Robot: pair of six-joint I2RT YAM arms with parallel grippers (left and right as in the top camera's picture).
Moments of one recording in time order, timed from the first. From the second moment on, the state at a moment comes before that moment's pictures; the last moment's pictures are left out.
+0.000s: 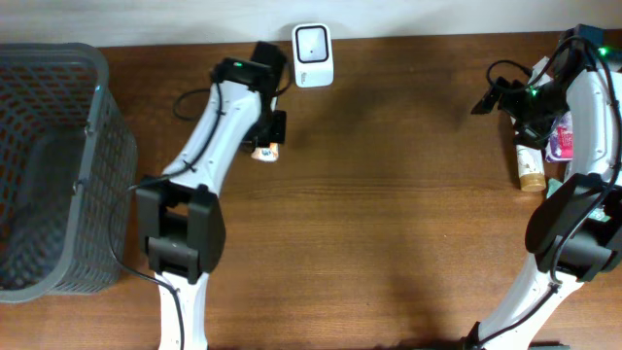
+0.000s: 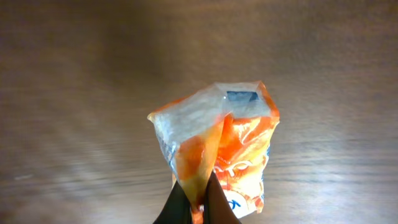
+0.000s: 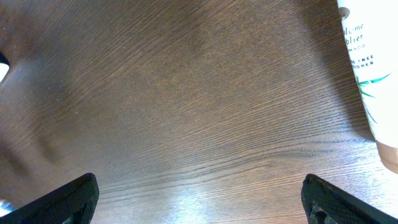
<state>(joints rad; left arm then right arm) -0.35 2.22 2.04 -1.28 -0.14 -0.23 -0.33 2.12 2.00 -1.31 -0.34 0.24</state>
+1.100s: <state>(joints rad) -0.94 2.21 1.55 -1.07 -0.65 -0.47 -0.33 2.12 2.00 -1.31 -0.34 0.24</state>
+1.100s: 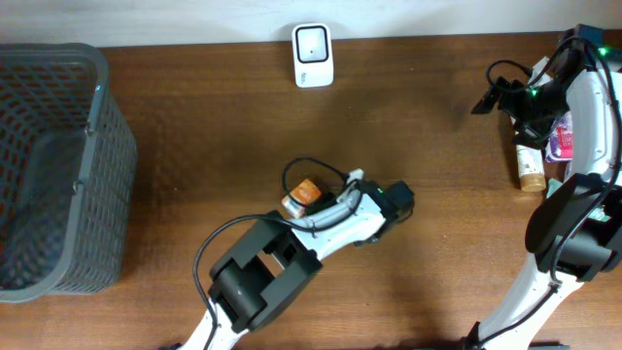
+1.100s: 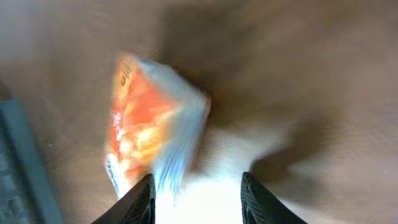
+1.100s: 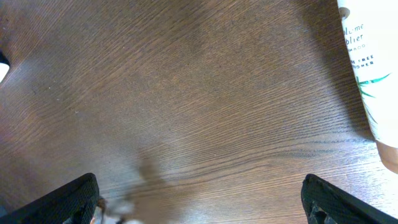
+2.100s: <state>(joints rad) -0.26 2.22 2.11 -1.29 -0.26 -0.43 -0.33 2.12 2.00 -1.28 -0.50 0.23</state>
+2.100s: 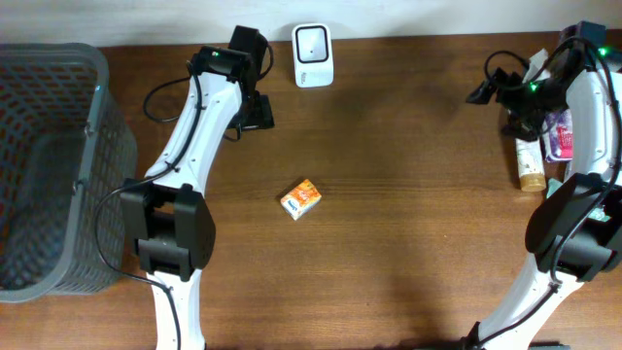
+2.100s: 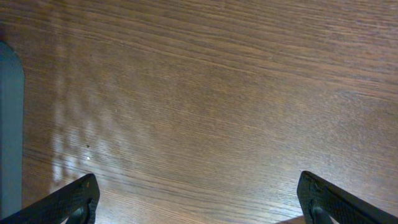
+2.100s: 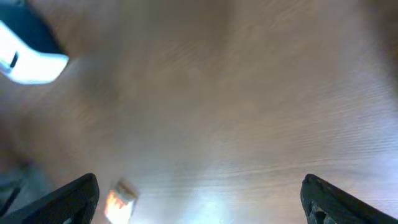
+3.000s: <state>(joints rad) -0.13 2.22 2.11 -1.30 -0.27 -0.43 0.20 1.62 1.03 -0.66 -0.59 0.60</state>
